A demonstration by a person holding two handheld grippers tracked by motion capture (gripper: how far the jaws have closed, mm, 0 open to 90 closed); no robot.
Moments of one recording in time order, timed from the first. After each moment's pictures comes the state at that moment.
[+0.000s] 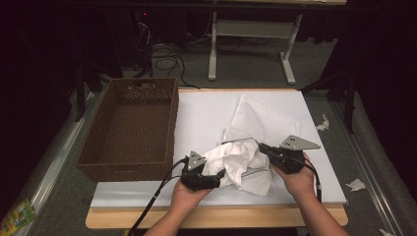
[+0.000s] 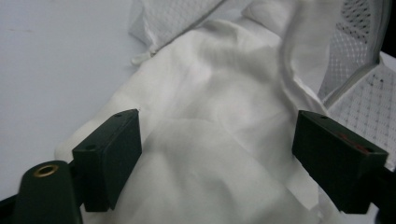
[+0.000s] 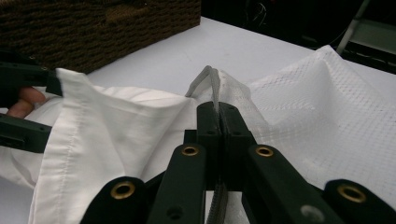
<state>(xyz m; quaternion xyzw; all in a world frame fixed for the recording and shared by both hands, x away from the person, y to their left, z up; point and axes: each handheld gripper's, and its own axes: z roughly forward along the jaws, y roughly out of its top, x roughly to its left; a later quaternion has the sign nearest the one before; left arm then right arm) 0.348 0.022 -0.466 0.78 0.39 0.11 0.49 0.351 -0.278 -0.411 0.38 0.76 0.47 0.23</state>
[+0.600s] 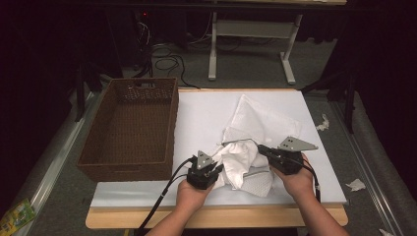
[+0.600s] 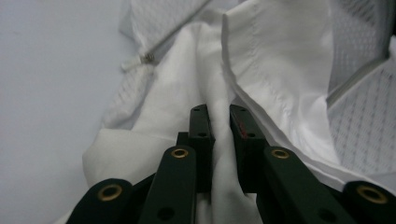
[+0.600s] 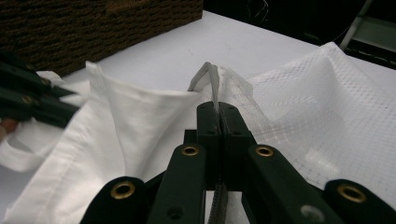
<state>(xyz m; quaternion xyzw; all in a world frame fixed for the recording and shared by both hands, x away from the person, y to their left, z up) 0.349 0.011 -0.456 0.78 0.39 0.12 0.47 0.352 -0.276 -0.417 0.37 0.77 0.46 0.23</state>
